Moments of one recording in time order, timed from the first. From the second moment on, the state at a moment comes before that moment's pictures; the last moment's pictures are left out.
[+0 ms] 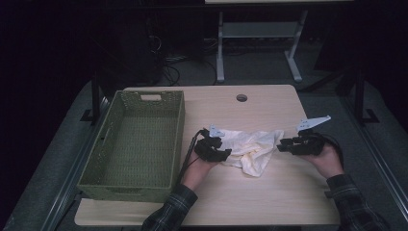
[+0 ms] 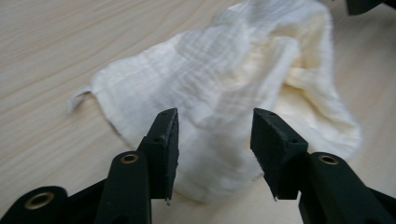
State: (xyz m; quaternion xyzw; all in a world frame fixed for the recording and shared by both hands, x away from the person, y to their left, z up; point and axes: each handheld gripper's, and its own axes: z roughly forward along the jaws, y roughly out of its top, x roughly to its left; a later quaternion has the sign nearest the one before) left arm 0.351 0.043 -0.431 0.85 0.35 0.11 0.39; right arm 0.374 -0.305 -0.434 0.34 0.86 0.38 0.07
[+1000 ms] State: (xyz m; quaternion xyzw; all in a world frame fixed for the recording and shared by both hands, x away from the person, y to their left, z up) left arm 0.317 0.040 -0.451 0.88 0.30 0.09 0.37; right arm 0.330 -0.218 -0.446 0.25 0.89 0.39 0.00
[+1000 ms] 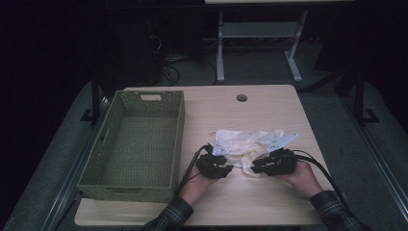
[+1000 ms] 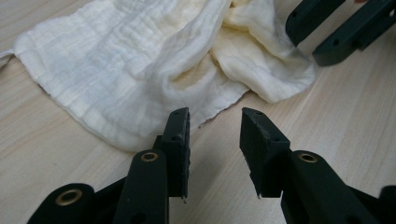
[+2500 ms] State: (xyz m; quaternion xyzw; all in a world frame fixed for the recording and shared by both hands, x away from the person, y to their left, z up) left arm 0.332 -0.040 -0.467 0.90 0.24 0.08 0.36; right arm 0.342 -0.274 -0.434 0.26 0.88 0.39 0.04
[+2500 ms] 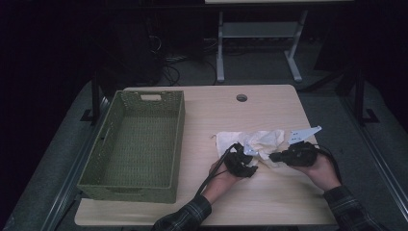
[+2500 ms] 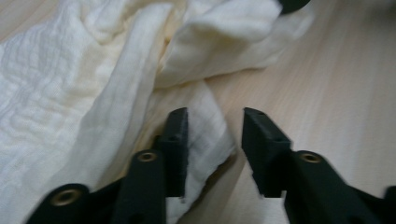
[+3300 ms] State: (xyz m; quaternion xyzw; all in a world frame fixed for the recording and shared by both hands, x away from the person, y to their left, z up) left arm 0.335 0.032 -0.427 0.86 0.33 0.11 0.38; right arm 0.347 -0.315 -0.434 0.31 0.86 0.39 0.08
